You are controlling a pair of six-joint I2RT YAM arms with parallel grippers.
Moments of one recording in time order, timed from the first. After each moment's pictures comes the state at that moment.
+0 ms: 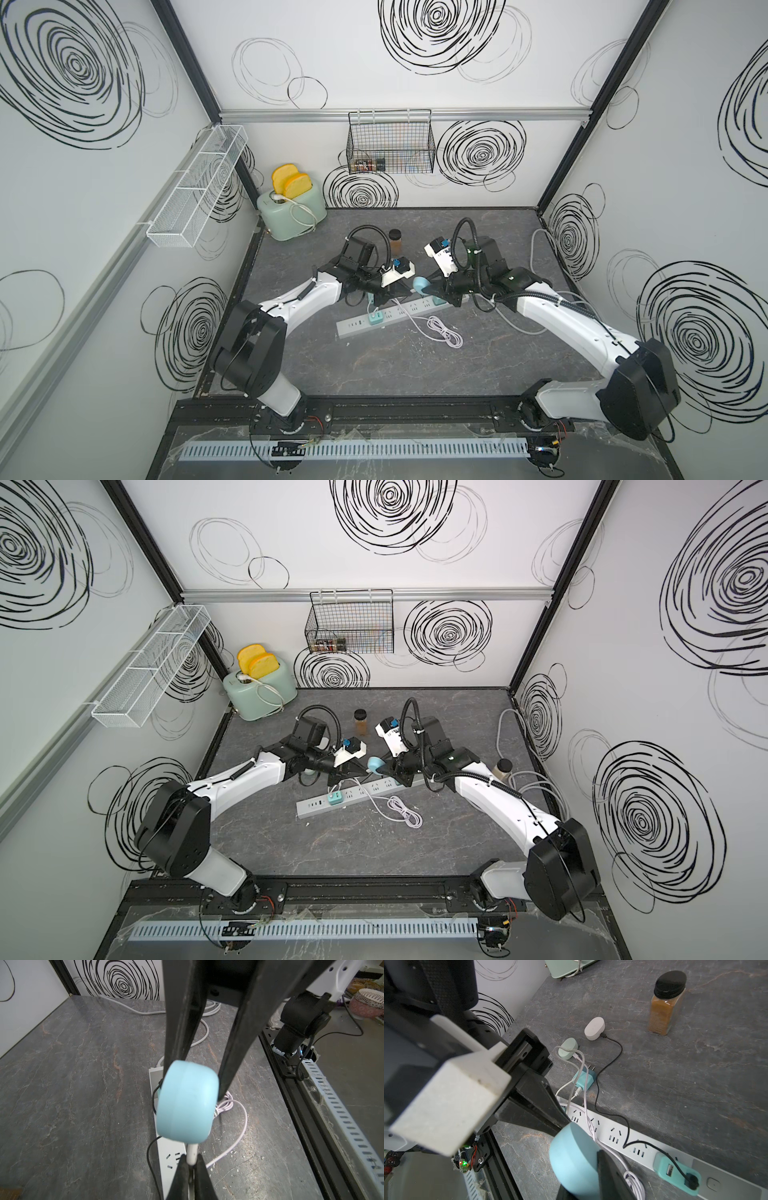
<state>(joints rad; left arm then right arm) -0.47 1.58 1.04 -0.26 0.91 0.64 0.56 1.33 1.02 -0.44 -0.54 -0.51</state>
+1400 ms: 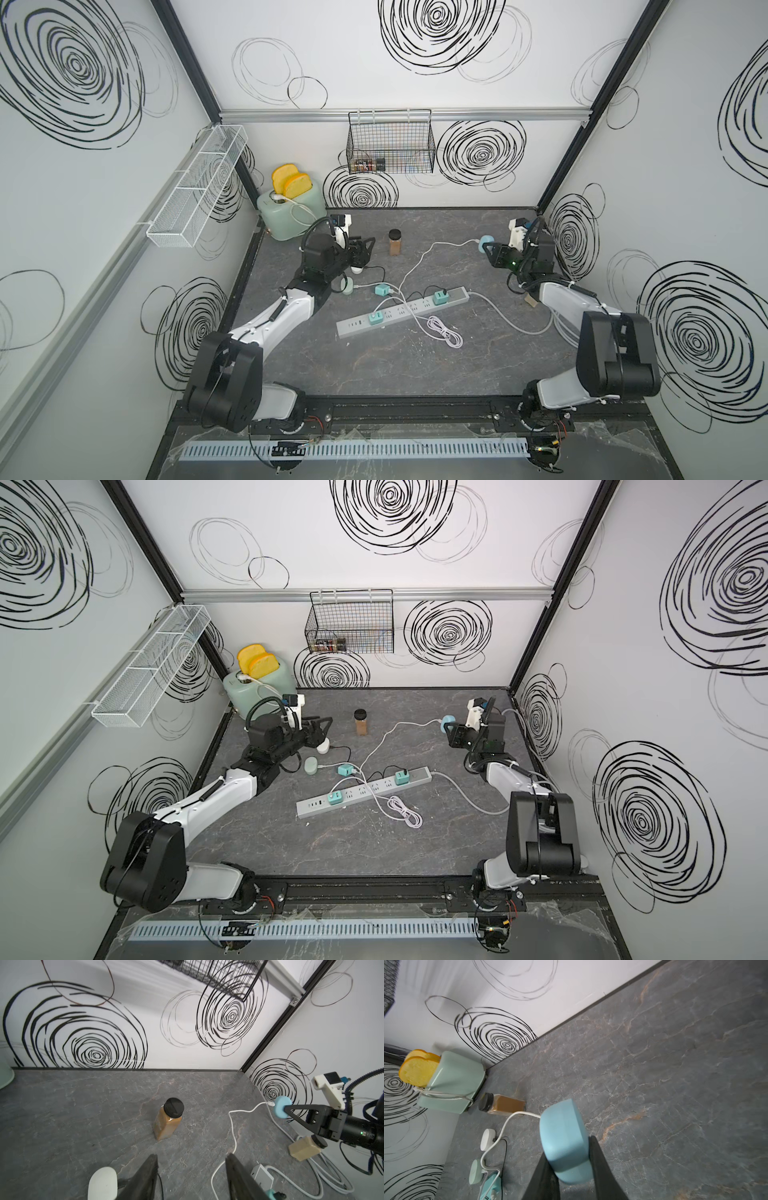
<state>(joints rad) -0.27 1.38 0.81 0.32 0.28 -0.36 -0.04 1.51 0.82 0.22 -0.43 0.27</state>
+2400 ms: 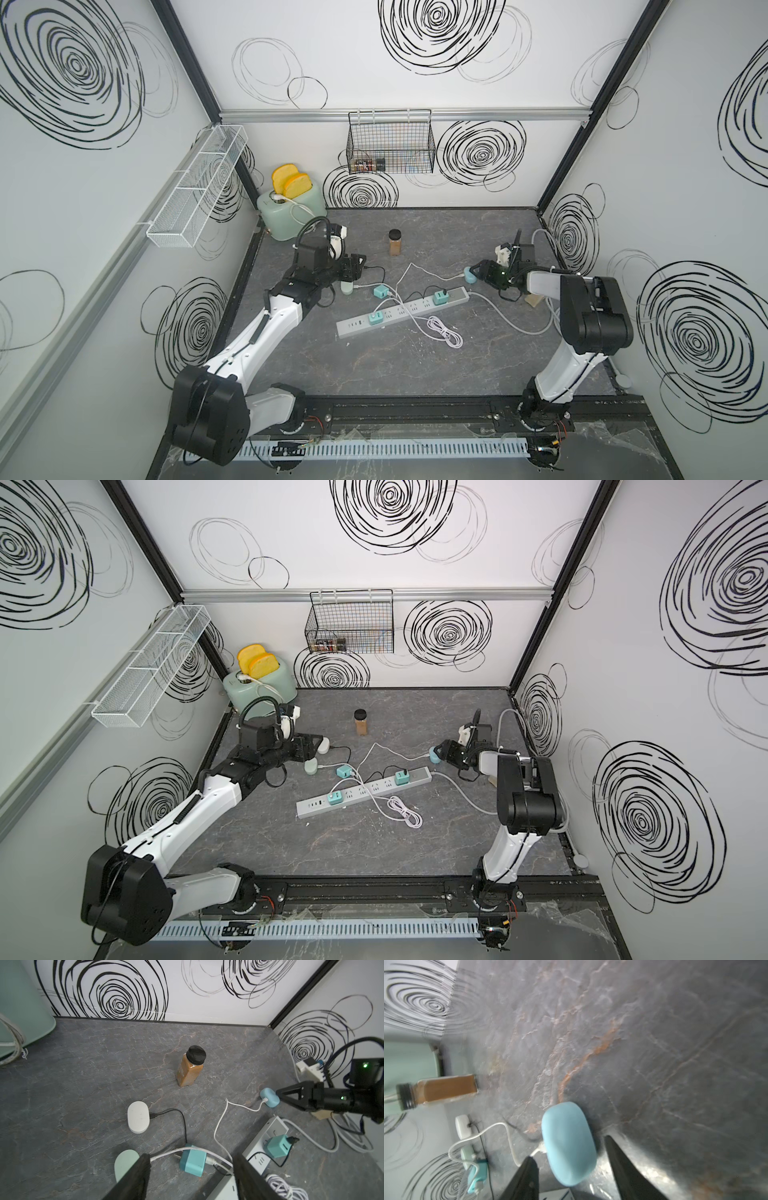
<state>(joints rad) -0.24 1.23 0.87 -0.17 0.25 -0.21 -0.05 1.77 0.89 0.01 -0.51 0.43</state>
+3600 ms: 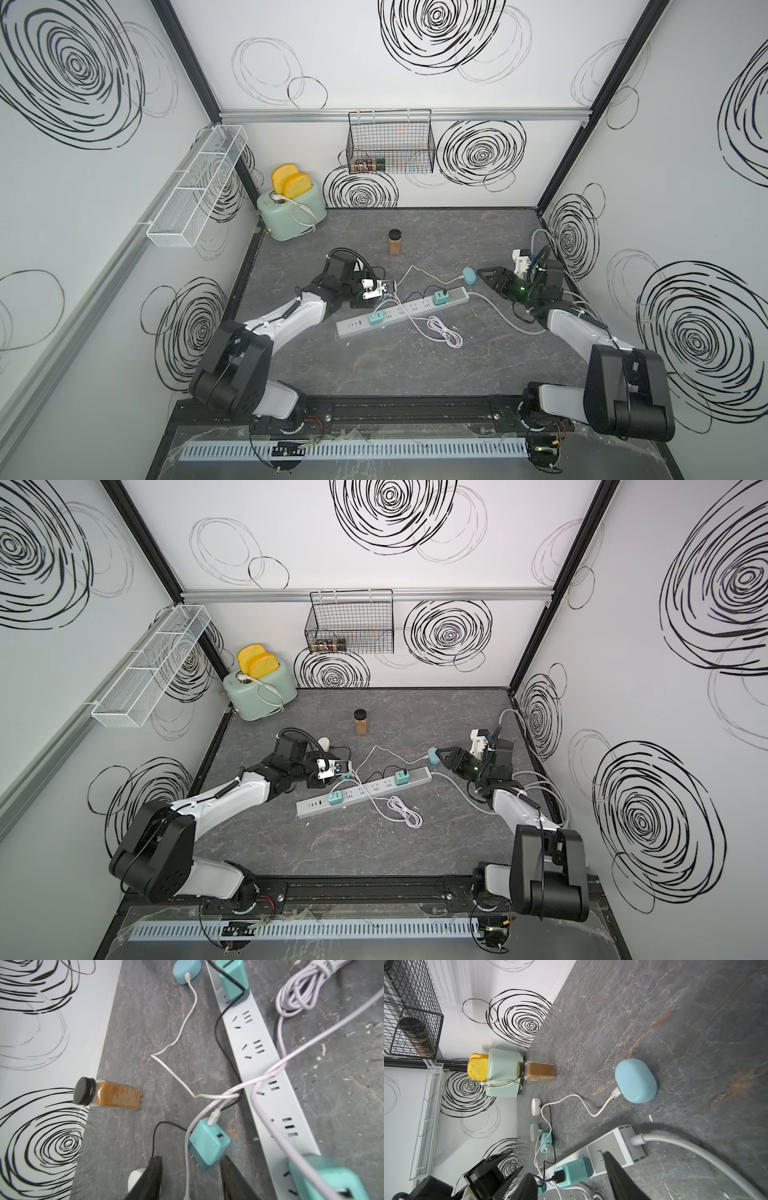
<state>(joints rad) -0.40 1.45 0.78 -0.09 0.37 1.10 -0.10 1.28 0.57 0.14 -0.75 0.61</state>
